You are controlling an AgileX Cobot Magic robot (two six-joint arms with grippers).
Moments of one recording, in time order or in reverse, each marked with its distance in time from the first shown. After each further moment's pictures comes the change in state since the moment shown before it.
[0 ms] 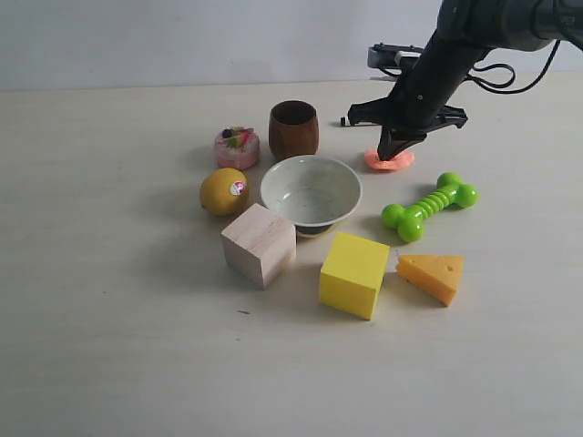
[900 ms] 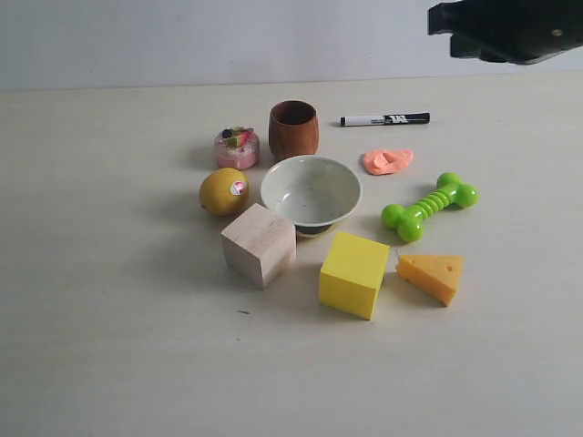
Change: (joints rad) left arm 0.000 0.000 0.000 0.000 0.000 0.000; right arm 0.000 -0.961 0.892 0.251 -0.608 -0.241
